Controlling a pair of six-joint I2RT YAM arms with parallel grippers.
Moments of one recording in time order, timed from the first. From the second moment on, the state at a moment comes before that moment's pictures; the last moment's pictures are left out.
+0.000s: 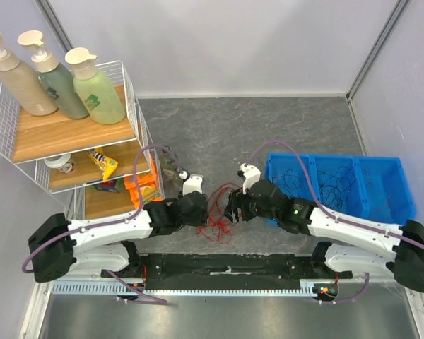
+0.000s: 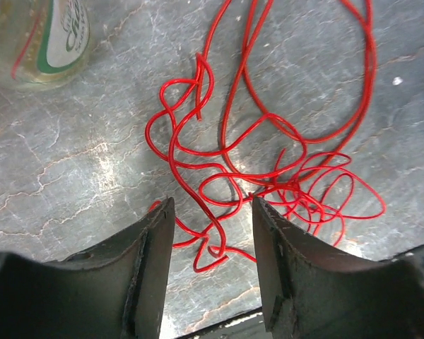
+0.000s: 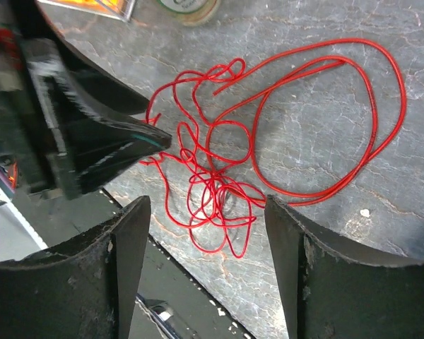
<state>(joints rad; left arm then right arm) -1.08 1.13 0.61 -0.37 -0.39 -0.77 1.01 1.11 0.65 -0.15 0.06 0.54</state>
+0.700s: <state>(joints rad) -1.08 0.88 0.78 -0.29 -0.17 -0.60 1.01 1.06 0.63 -0.14 0.08 0.53</state>
